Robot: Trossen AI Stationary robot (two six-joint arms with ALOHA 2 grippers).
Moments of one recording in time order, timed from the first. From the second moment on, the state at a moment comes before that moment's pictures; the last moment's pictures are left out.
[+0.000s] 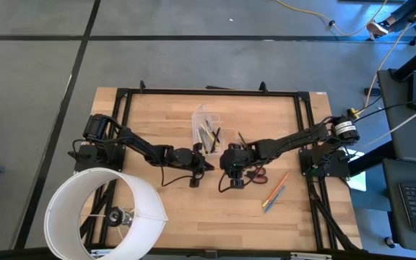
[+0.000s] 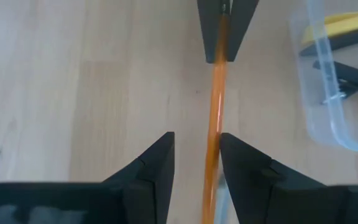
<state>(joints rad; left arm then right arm) -0.12 1.82 0.70 0.66 -0.11 0.00 0.16 1.70 1.05 -0.38 0.00 0.13</state>
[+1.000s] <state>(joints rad) -0.14 1.77 0.70 0.64 -0.11 0.00 0.16 1.70 1.05 -0.35 0.00 0.31</state>
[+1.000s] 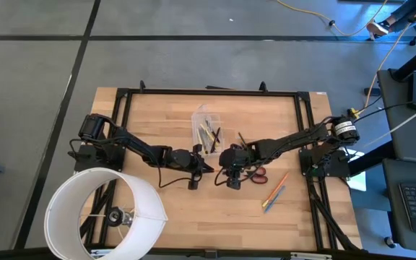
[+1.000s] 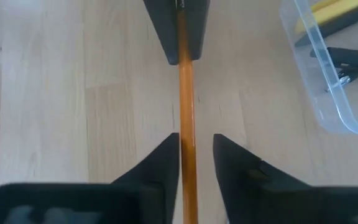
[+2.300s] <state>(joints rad) -0.14 1.42 0.46 0.38 -0.22 -0.11 -0.05 1.61 1.05 -0.51 0.22 0.70</state>
